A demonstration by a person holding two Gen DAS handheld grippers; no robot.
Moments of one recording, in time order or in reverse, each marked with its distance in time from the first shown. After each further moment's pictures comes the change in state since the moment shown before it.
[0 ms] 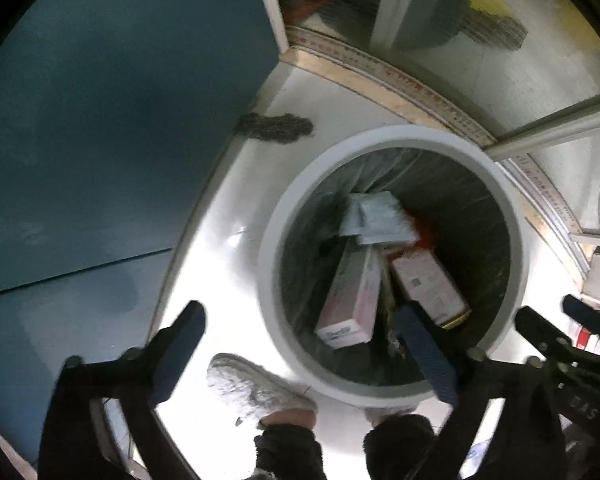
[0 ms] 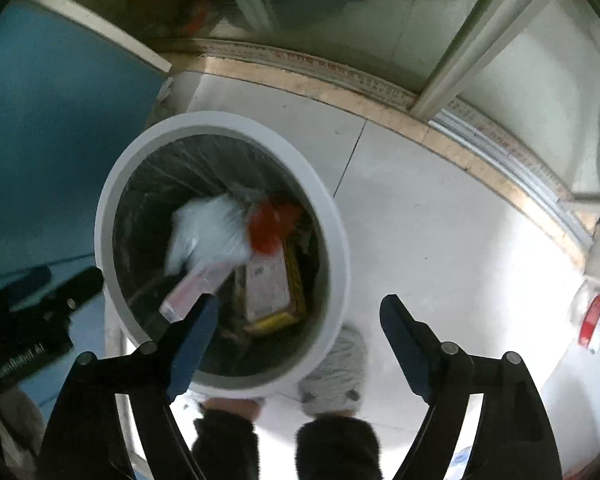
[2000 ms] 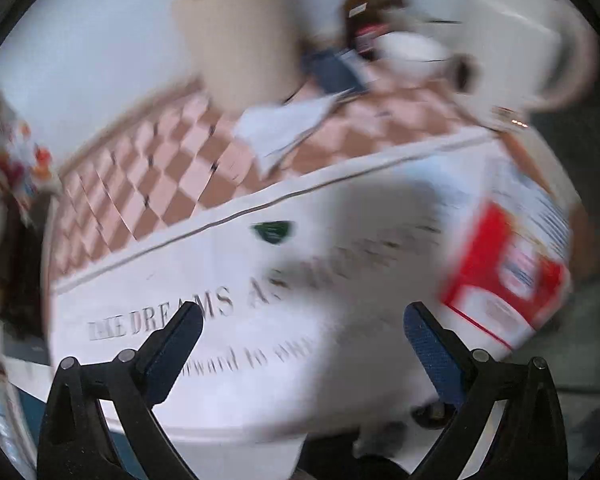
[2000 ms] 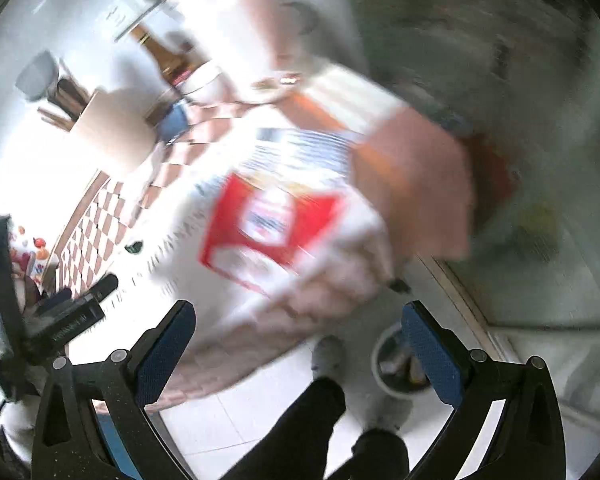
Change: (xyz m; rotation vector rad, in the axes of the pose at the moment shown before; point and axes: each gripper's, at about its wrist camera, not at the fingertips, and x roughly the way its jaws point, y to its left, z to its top) left arm -0.497 0.401 -0.122 -0.772 -0.328 0.139; right arm -0.577 0.395 -0.018 -0.549 -0.275 0.257
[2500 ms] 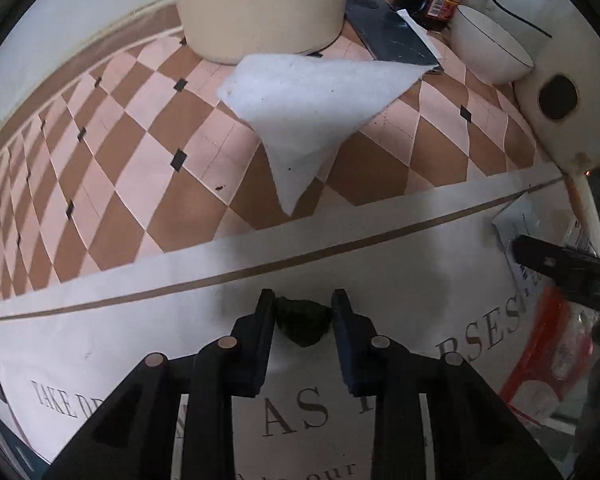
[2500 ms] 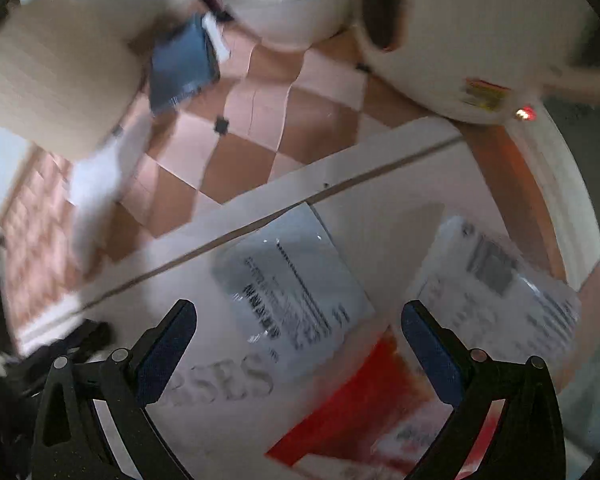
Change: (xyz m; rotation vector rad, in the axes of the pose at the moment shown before) left arm 0.107 0.029 0.057 -0.040 0.129 -0.136; right arm 0.219 0.140 0.129 -0.234 0.229 -0.167
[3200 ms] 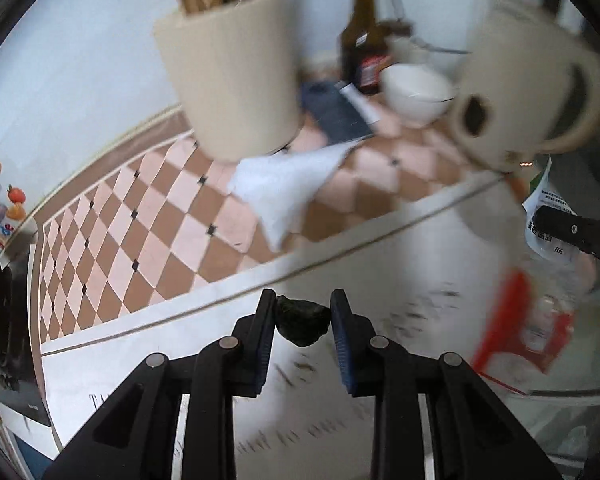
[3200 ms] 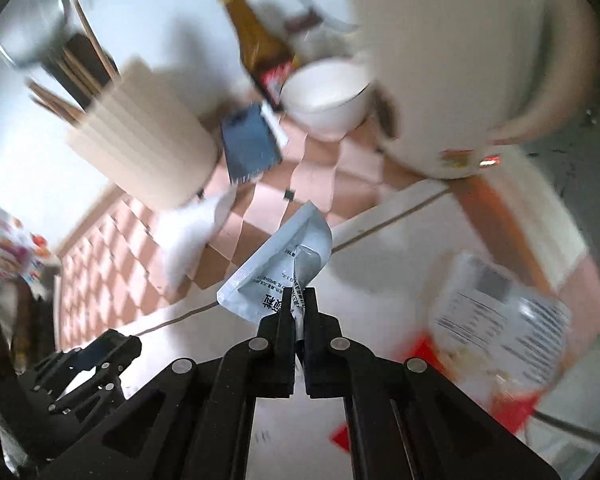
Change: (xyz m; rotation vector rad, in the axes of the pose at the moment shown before) left arm -0.116 -0.037 -0.043 0.153 -0.245 0.053; right arm -0.107 -0.013 -0.056 0.072 -0.311 0.204
